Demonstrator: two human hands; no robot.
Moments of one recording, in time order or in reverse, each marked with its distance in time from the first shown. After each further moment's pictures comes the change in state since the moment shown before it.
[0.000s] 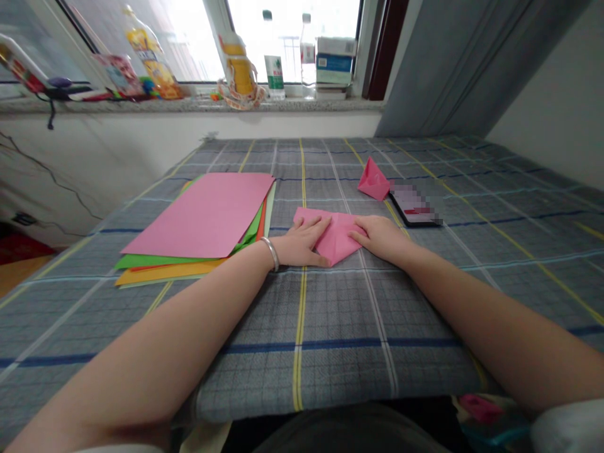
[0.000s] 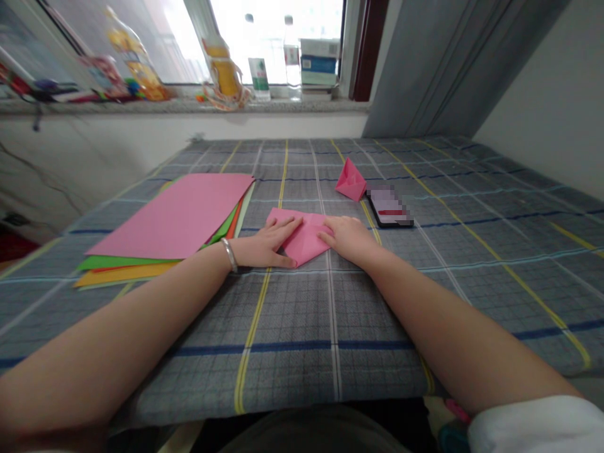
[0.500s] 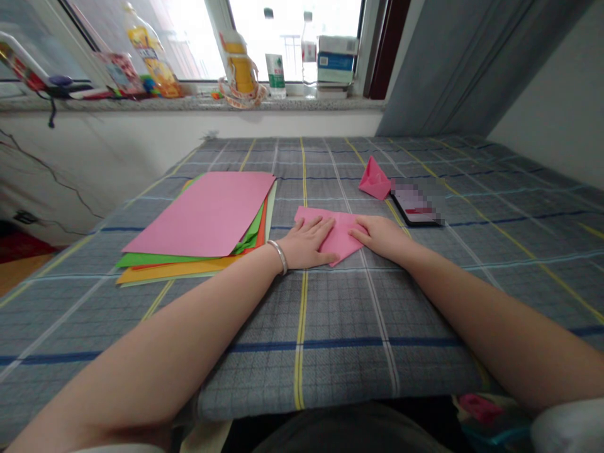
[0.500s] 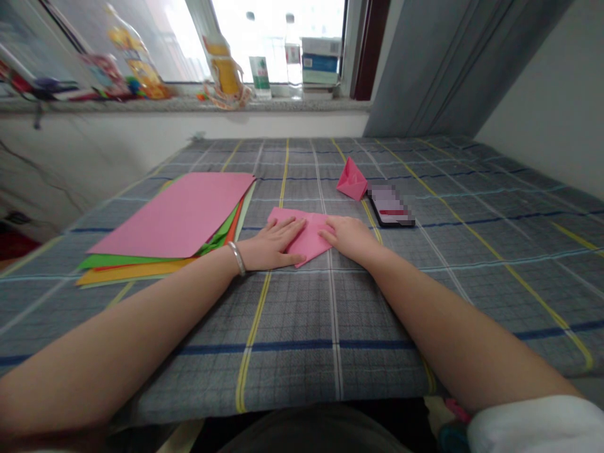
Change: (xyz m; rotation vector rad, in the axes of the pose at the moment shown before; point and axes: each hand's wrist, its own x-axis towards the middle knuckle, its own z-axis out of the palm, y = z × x) left_hand 0.002 0.005 0.012 0.087 0.074 -0.027; right_hand 0.001 -0.002 -0.001 0.044 -0.032 0.065
